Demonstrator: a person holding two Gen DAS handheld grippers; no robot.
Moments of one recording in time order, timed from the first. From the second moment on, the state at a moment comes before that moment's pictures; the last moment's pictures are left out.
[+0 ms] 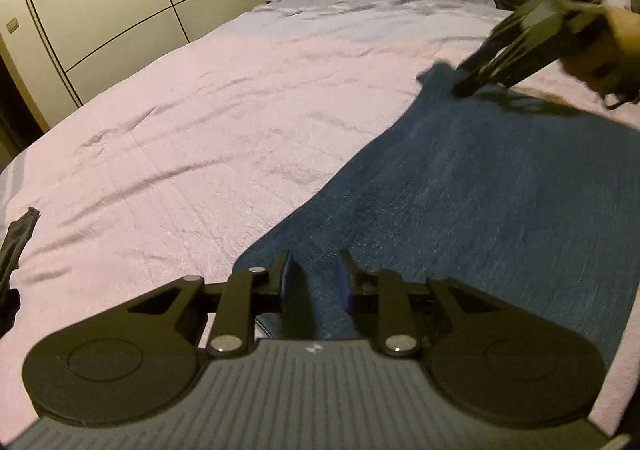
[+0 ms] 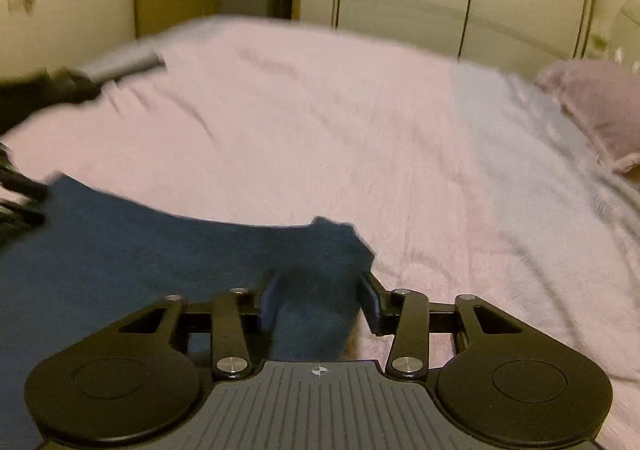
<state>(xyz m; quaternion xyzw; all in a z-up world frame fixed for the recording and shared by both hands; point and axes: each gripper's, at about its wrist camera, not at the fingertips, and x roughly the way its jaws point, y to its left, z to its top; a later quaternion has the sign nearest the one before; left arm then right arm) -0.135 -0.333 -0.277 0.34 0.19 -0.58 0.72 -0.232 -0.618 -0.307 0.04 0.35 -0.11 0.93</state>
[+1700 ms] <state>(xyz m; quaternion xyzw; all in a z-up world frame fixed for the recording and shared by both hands) -0.205 -0.213 -0.283 0.19 0.24 -0.52 0.80 -0.429 -0.451 -0.296 0.12 0.27 -0.11 0.95</state>
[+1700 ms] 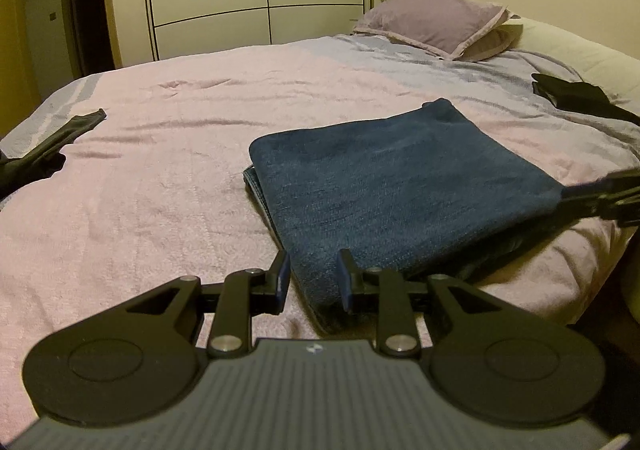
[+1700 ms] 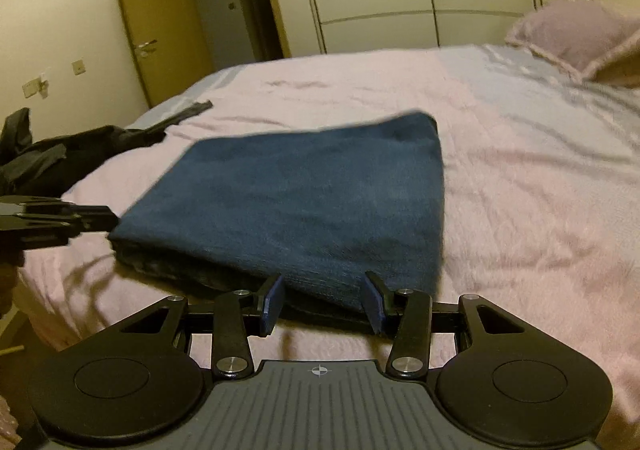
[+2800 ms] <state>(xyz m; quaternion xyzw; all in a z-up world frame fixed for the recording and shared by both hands) -0.259 -0.194 -0.270 0.35 0.01 -0.54 0.76 -0.363 -0.389 -0.344 -0.37 0.34 -0.03 0.86</state>
